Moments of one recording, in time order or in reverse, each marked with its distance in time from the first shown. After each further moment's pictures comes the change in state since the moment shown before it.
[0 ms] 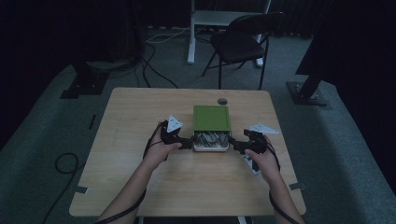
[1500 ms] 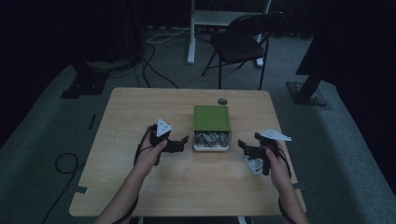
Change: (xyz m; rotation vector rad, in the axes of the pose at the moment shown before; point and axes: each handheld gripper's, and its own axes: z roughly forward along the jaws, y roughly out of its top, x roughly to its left) left arm 0.009 -0.012 -0.036 0.004 0.086 -0.042; right arm -0.017 -0.015 -0.033 -0.032 -0.056 -0.024
